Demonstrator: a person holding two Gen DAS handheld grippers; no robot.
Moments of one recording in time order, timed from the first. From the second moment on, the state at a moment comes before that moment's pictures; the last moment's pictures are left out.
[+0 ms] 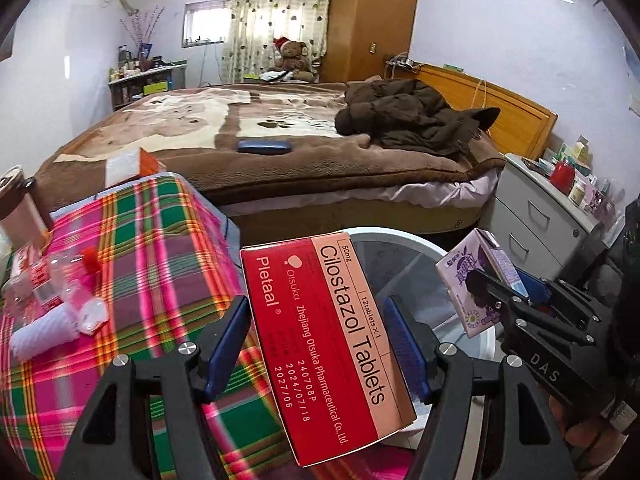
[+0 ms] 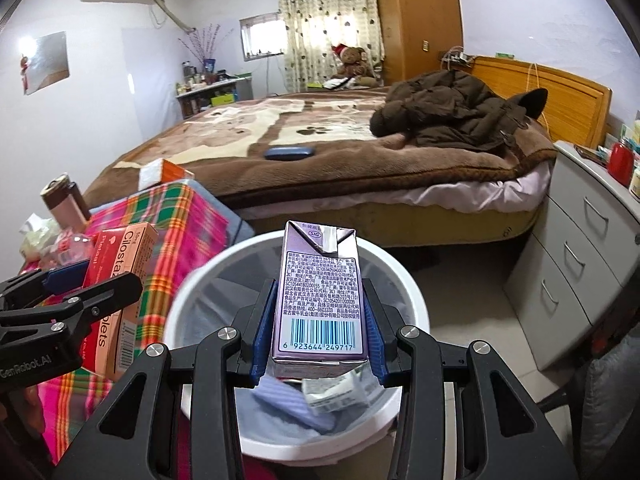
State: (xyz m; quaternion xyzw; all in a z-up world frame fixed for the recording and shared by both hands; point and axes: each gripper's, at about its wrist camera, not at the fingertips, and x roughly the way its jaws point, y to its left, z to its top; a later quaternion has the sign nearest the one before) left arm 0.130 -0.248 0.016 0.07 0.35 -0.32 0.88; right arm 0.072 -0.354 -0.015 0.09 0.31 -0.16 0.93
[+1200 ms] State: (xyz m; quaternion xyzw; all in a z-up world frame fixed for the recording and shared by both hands) left arm 0.130 -0.207 0.009 0.04 0.36 -0.30 0.88; right arm 0.079 -0.343 -0.015 0.09 0.33 -0.16 0.93
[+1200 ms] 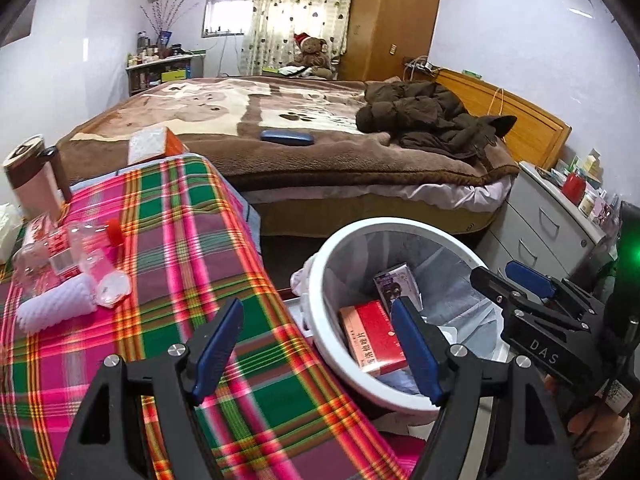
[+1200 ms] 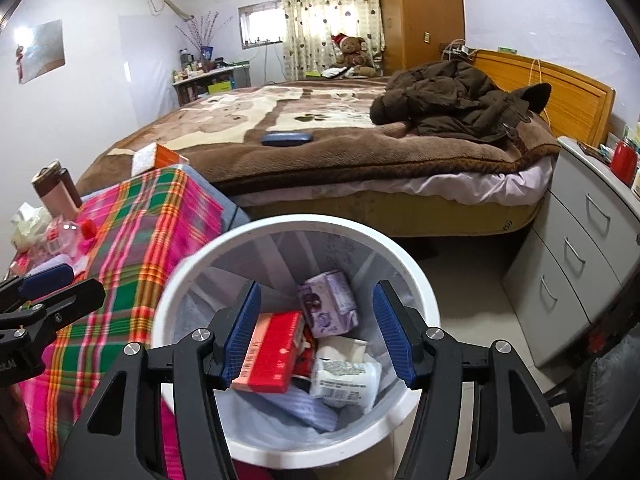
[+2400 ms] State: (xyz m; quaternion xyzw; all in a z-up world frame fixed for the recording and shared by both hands) left arm 0.146 -0.010 0.007 -0.01 0.34 -0.13 0.93; right arm 0.124 -0.202 -0.004 0.04 0.31 -0.01 0.95
